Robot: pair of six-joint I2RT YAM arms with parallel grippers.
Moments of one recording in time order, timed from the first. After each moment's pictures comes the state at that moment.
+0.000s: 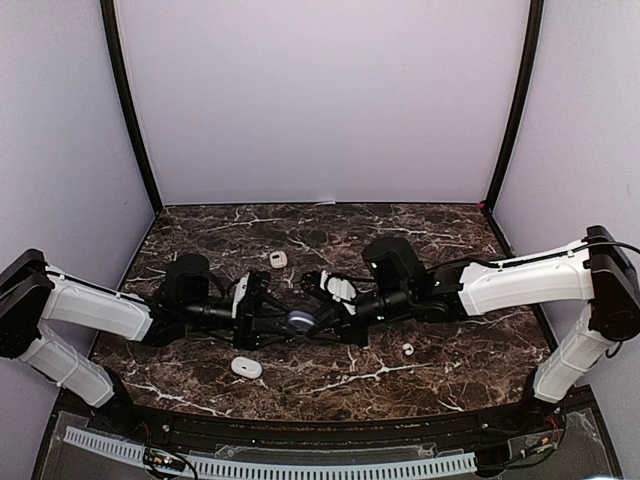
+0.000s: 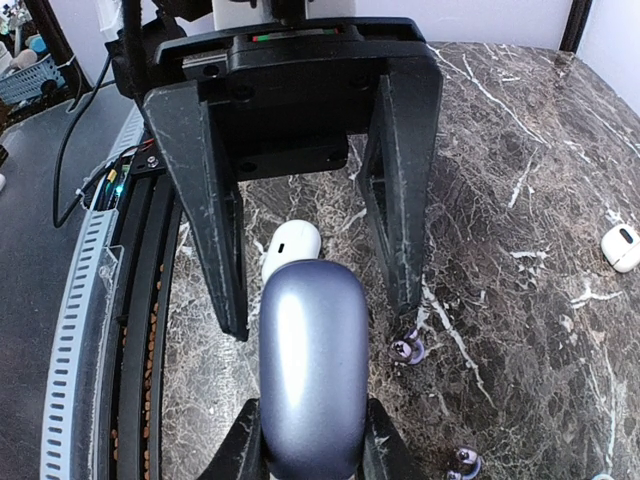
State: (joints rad) left arm -0.76 1.41 0.47 0.64 0.77 0.16; right arm 1.05 1.59 0.95 0.04 -0.45 -0.19
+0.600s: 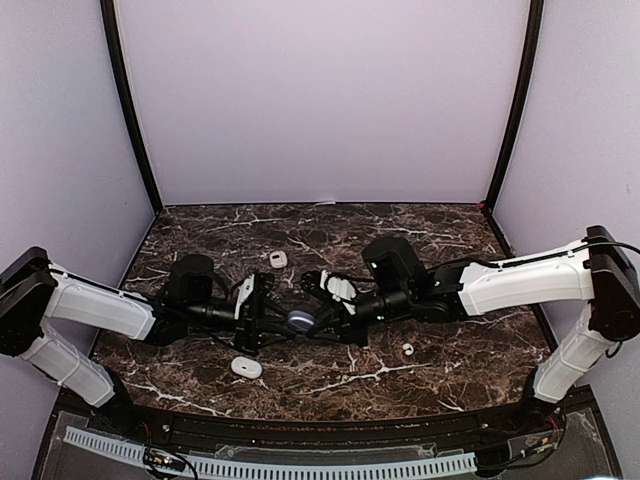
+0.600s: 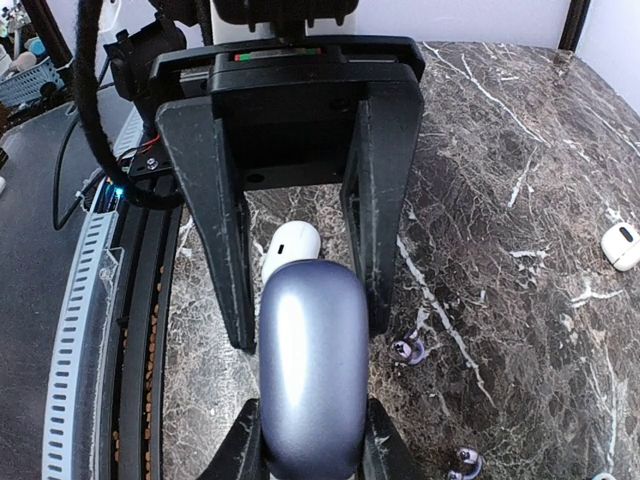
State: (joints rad) left arm -0.76 1.43 0.49 0.60 0.79 0.15; right arm 1.05 1.59 0.95 0.04 -0.44 -0.18
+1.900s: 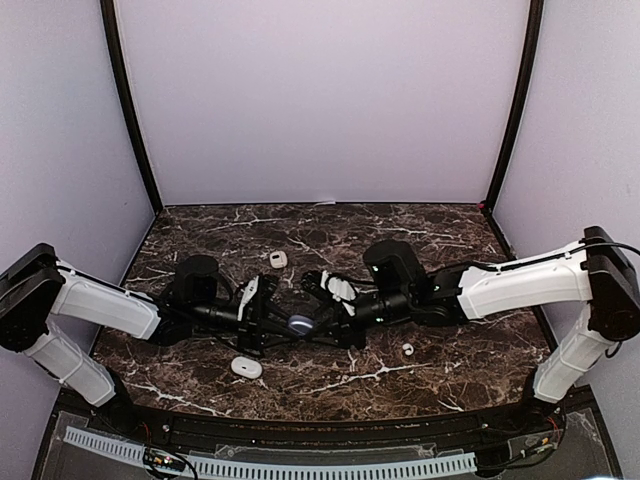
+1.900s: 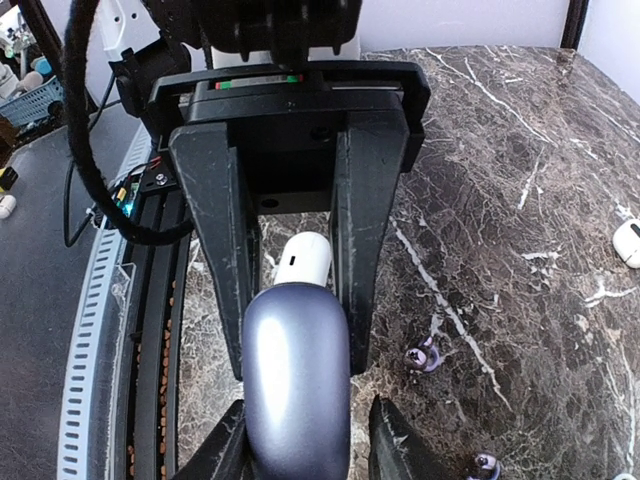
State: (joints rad) left arm -0.78 1.47 0.51 0.63 0.83 0.13; right arm 1.05 1.59 0.93 0.10 -0.45 -0.12
